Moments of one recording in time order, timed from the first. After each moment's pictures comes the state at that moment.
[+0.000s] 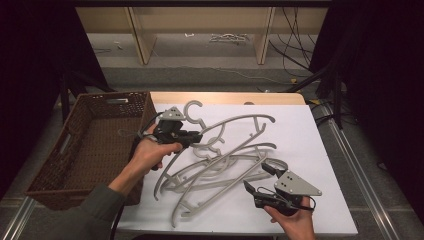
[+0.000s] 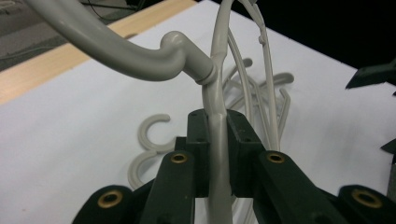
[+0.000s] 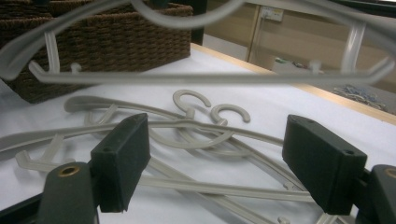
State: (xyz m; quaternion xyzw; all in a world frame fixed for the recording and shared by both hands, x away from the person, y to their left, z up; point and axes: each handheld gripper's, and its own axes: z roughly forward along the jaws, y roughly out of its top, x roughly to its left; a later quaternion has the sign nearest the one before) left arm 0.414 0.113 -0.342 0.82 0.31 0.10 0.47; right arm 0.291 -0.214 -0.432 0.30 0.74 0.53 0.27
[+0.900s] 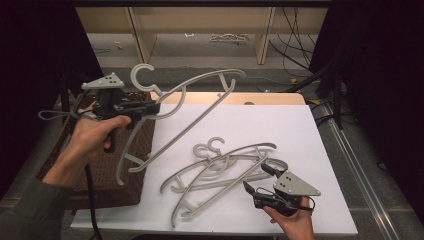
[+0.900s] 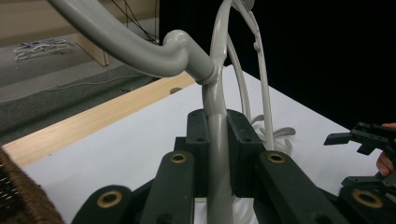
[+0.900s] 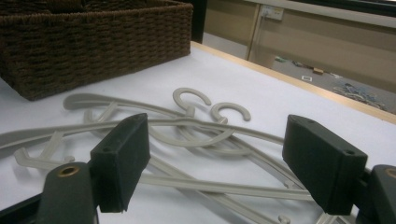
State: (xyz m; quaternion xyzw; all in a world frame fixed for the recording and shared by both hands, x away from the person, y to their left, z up) left arm 0.398 0.216 -0.254 0.76 0.35 0.14 0.53; right arm 0.290 -0.213 -0.433 0.31 0.75 0.52 0.26
